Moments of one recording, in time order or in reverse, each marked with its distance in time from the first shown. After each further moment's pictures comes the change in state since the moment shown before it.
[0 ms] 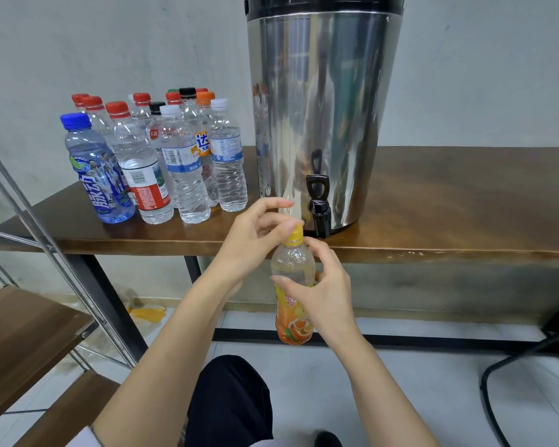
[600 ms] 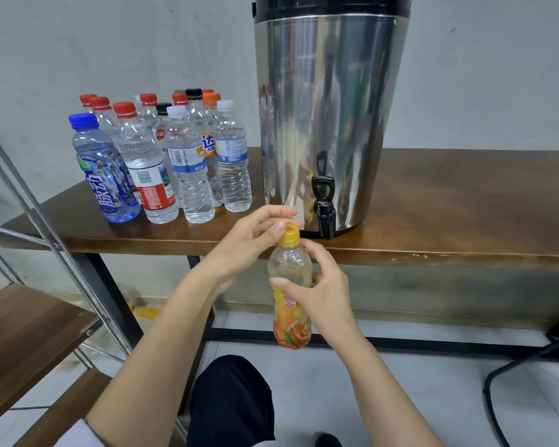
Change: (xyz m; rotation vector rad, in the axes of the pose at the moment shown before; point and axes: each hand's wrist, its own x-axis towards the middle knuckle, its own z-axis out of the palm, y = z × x) left_hand -0.001 -0.003 -0.019 0.002 -0.165 -0.054; right_hand 0.001 0.000 0.005 0.059 -0.072 0.041
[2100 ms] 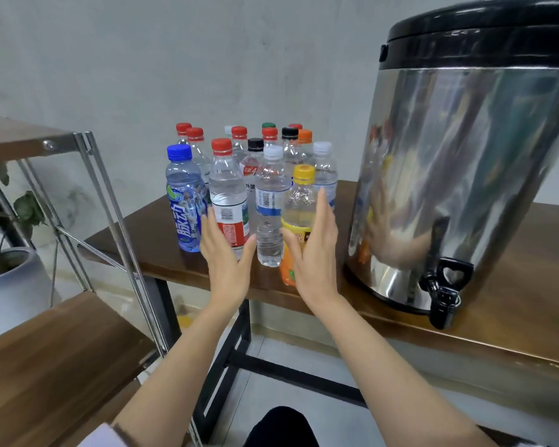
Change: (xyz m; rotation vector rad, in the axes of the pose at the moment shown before) left_hand 0.028 -0.079 -0.139 0.469 0.966 -0.024; right_hand 0.149 -0.032 0.151 -0.180 0.067 -0.345
